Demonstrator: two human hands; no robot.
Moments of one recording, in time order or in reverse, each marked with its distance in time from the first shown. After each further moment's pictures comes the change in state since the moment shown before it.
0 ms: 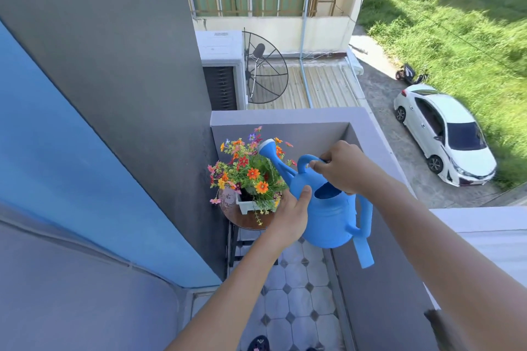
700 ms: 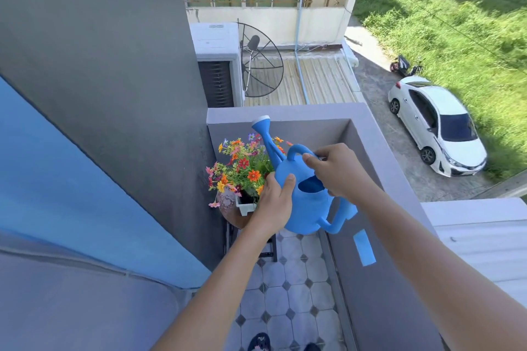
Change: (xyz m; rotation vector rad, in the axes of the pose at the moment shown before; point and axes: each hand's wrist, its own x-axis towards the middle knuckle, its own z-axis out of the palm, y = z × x) left_hand 0.040 -0.007 -0.043 0.044 0.112 0.091; right_hand 0.027 -0.007 0.032 0.371 0.079 0.024
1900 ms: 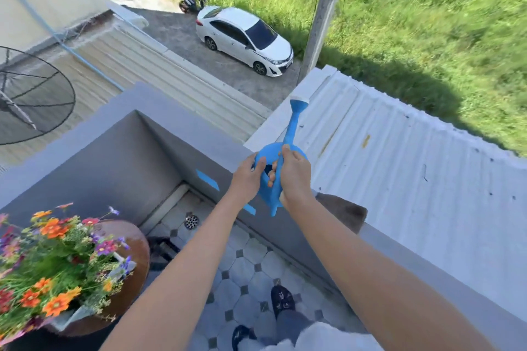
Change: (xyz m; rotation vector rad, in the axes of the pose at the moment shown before) left_hand 0.071 0.023 0.343 0.361 -0.748 0.219; right_hand -0.072 0.258 -0.114 1.228 0.998 0.614
